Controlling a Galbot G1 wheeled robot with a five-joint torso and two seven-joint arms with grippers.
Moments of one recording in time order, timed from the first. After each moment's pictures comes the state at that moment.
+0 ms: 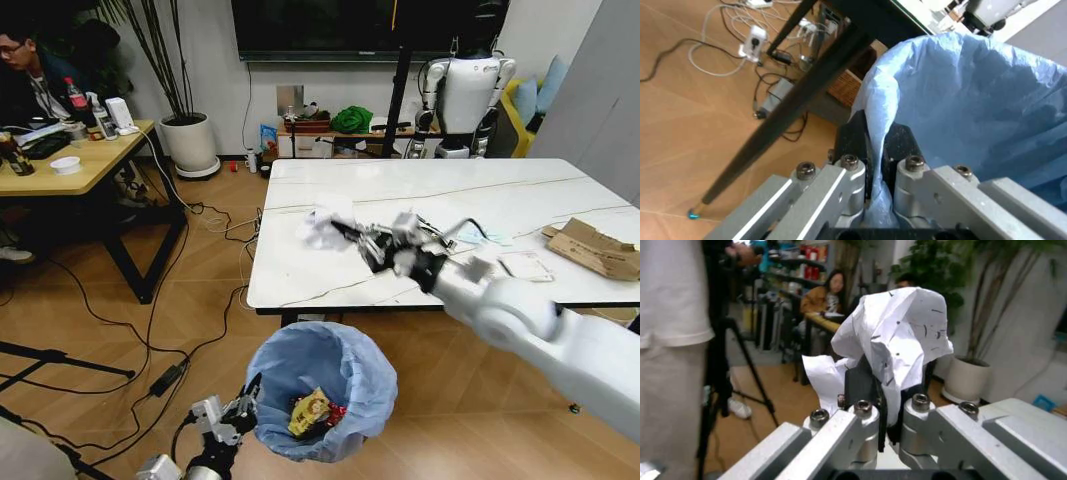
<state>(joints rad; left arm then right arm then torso) 1.85 -1.25 -0.34 -2.19 -0.80 0.03 -0.08 -0.70 0.44 -0.16 2.22 0.95 0.07 -0.20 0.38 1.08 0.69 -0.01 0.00</state>
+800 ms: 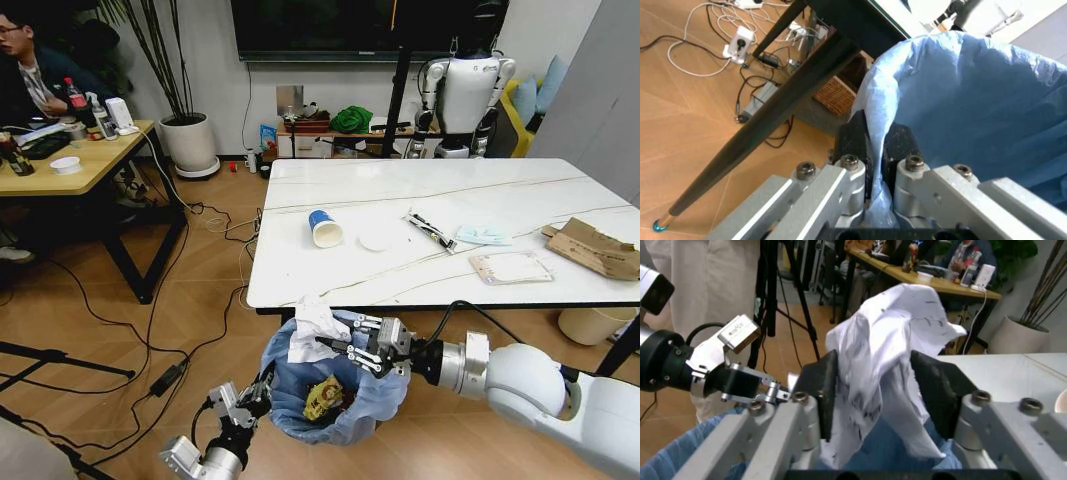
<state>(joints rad) 1.77 -1.27 -0.32 -2.16 -0.84 0.03 -0.08 -0.85 0.41 -0.25 2.16 0.69 0.12 -0.30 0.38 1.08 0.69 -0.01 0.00</state>
